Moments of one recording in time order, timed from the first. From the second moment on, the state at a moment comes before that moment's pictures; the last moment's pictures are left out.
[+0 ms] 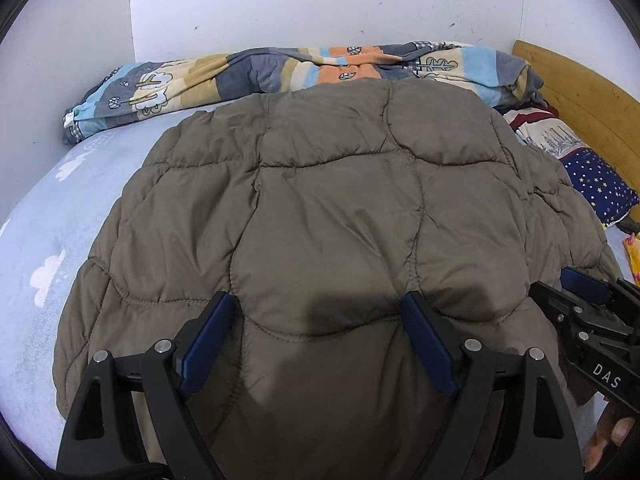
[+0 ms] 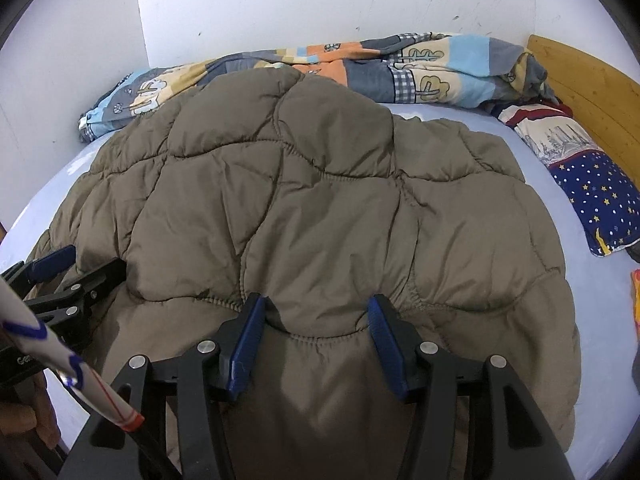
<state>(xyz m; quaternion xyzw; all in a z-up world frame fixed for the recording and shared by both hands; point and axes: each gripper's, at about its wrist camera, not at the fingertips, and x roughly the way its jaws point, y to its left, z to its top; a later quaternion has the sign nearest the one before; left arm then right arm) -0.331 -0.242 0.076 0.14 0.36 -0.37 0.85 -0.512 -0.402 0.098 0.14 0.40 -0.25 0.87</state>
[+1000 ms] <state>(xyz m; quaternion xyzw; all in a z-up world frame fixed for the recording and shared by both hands) -0.225 -0.358 0.095 0.14 0.41 -0.38 0.81 -0.369 -0.492 0.120 0.18 0.45 -0.19 0.85</state>
